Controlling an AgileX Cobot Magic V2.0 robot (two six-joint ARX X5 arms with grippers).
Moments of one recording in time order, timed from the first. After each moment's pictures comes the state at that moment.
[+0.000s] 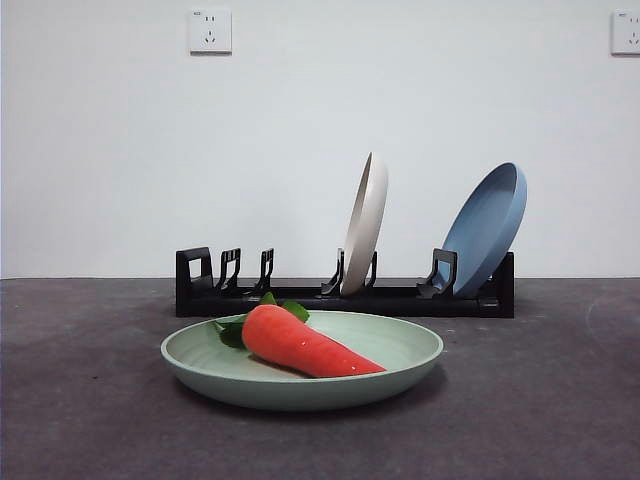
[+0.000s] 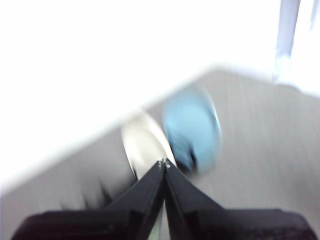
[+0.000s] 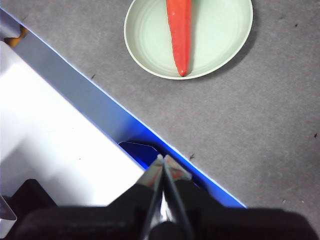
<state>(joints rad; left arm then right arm) -0.64 1.03 1.45 -0.59 -0.02 0.14 0.77 0.72 0.96 -1.13 -0.13 0.14</state>
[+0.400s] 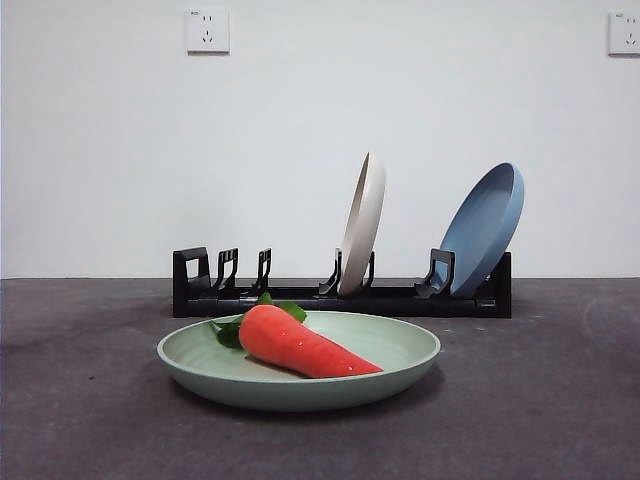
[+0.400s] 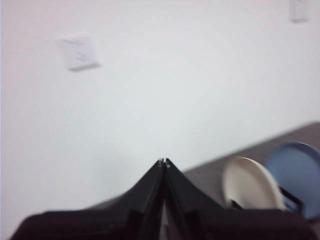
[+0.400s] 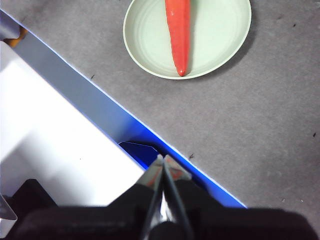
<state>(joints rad) -0.16 0.76 1.21 -0.37 0.13 0.16 0.77 0.72 0.96 -1.13 -0.13 0.14</state>
